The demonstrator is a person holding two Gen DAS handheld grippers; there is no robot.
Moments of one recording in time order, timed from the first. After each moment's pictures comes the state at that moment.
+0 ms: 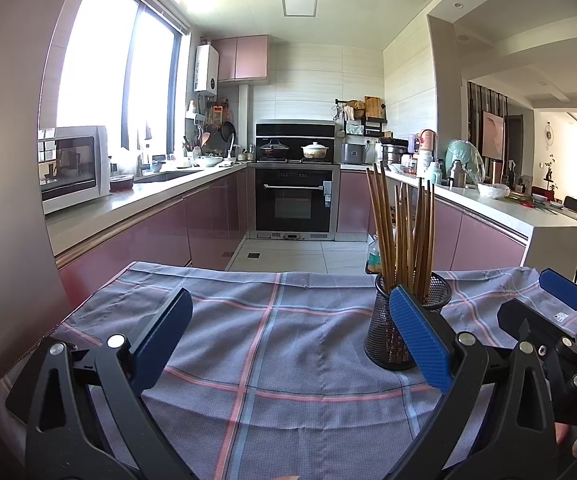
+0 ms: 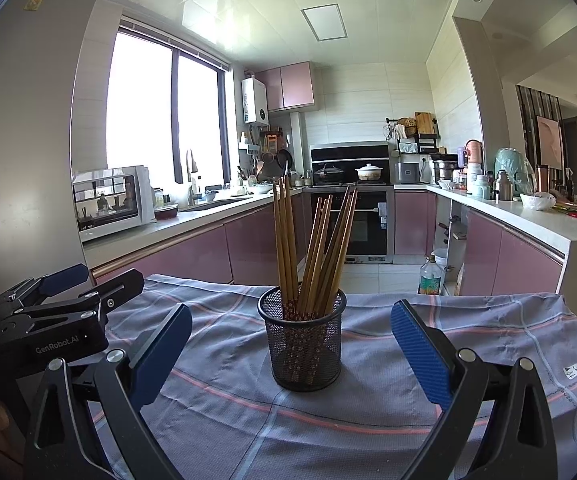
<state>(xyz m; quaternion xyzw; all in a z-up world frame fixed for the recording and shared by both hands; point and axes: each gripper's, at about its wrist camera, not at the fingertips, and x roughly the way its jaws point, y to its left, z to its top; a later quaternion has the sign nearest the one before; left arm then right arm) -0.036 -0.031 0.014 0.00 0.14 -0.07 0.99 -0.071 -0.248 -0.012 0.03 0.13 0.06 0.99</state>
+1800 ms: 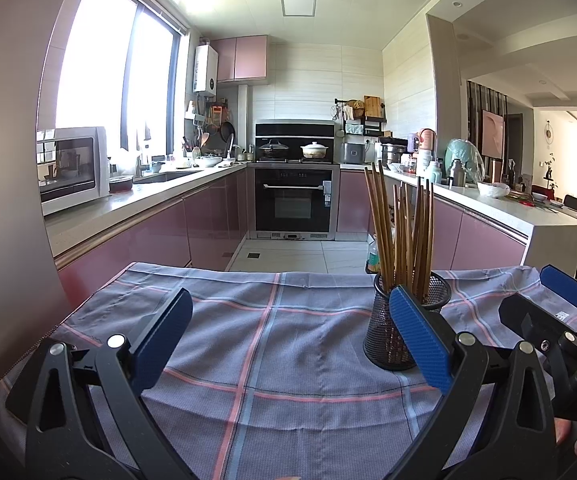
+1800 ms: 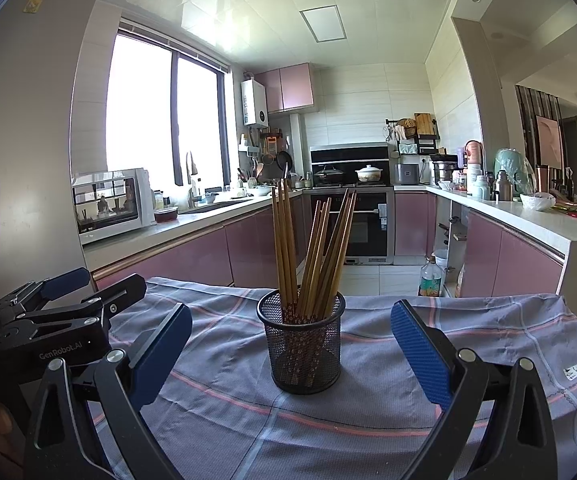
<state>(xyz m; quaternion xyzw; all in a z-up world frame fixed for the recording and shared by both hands) -0.035 -0.035 0.013 0.00 0.14 -0.07 0.99 -0.070 -0.250 -0.011 0.04 0.13 0.06 0.99</state>
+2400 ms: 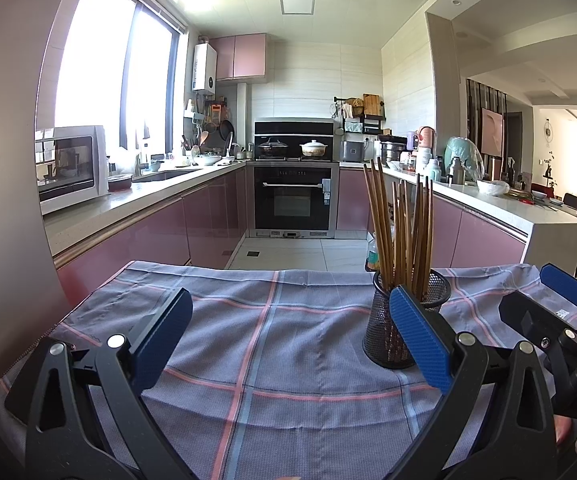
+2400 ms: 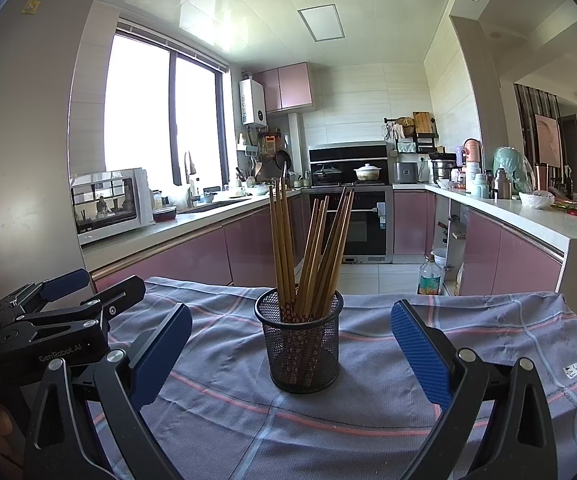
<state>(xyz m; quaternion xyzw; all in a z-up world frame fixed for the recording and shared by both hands) -0.034 -0.037 0.012 0.00 0.14 -0.07 0.99 -0.067 -0.249 -0.011 0.04 0.13 0.06 0.99</state>
